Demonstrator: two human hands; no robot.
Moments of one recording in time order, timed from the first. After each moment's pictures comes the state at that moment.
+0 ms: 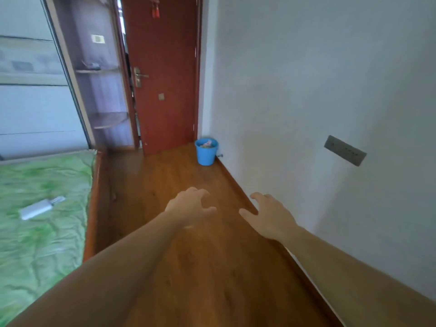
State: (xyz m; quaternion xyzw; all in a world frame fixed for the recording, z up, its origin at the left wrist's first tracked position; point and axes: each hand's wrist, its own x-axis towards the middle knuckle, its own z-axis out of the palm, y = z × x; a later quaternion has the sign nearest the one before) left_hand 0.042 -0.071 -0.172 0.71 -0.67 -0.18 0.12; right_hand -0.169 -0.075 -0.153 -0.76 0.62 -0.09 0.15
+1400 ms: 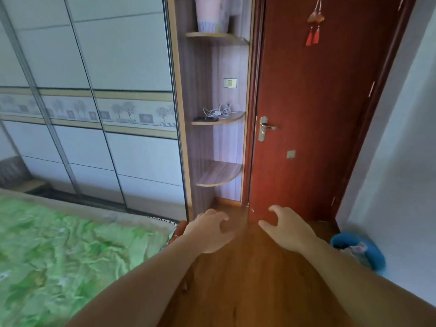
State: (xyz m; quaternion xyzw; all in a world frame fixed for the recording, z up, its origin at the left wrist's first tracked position) left_hand 0.546 -0.759 -0.164 0.88 -0.44 -0.10 0.16; right_hand 0.399 -0.917 -0.151 -0.91 0.35 -0.07 0.20
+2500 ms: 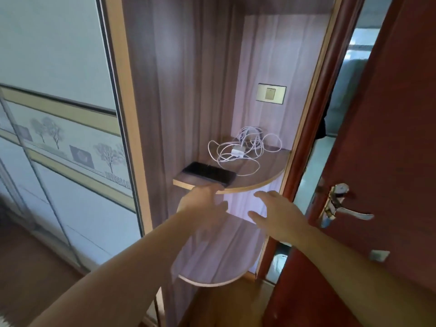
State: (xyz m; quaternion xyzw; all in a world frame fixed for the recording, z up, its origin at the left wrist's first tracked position) left_hand 1.190 -1.249 -0.101 0.91 -0.32 -0.01 0.25; right_hand 1.068 -1.411 -0.099 -0.98 0.17 -0.08 0.10
